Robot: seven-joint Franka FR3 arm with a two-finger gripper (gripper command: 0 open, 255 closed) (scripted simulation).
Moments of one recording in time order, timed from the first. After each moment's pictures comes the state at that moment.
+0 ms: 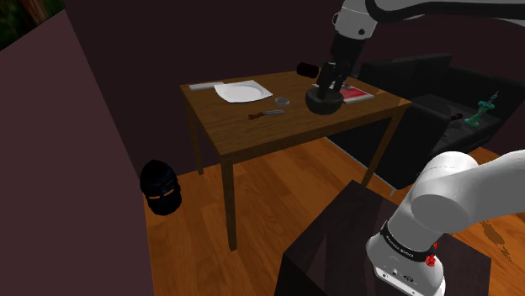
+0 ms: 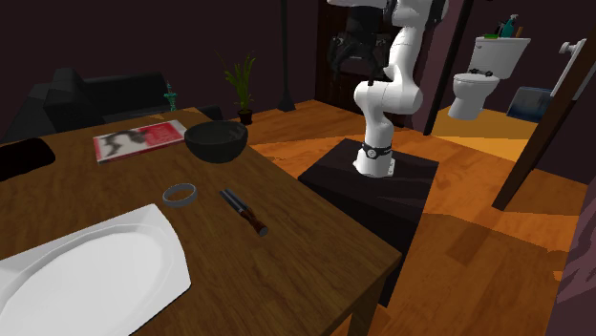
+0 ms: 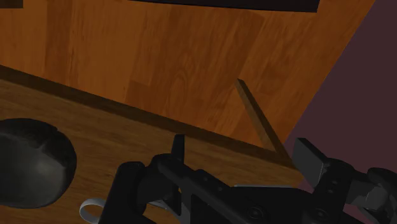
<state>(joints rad) 0.00 -0.75 -0.01 -2.33 -0.01 1.72 -0.02</state>
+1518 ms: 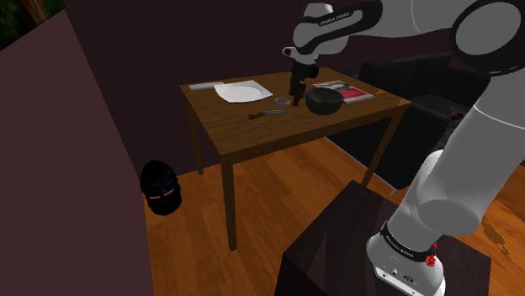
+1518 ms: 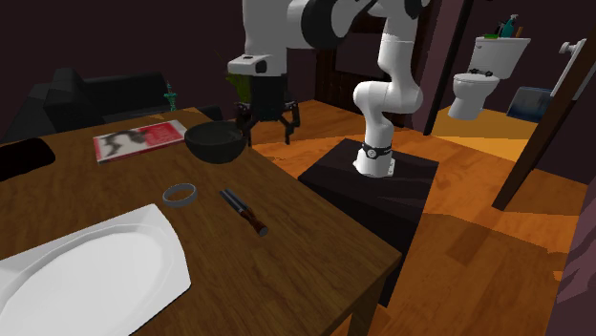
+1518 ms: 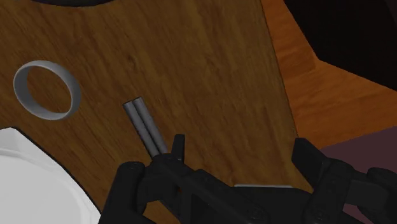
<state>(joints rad) 0.15 -0.02 -0.40 -1.99 0.07 2.07 -1.12</state>
